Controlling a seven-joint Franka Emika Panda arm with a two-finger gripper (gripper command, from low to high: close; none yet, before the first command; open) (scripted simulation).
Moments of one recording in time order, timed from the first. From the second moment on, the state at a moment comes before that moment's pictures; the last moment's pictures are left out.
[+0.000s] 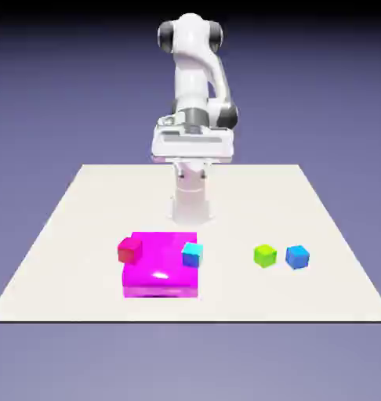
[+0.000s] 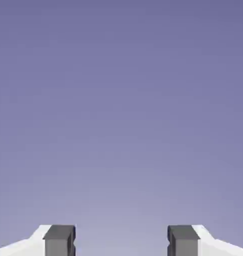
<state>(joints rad) -0.01 -0.53 0.04 -2.81 0.01 3.04 0.79</state>
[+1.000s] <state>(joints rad) -0.51 0.44 0.99 -2.71 0.13 3.05 2.10</state>
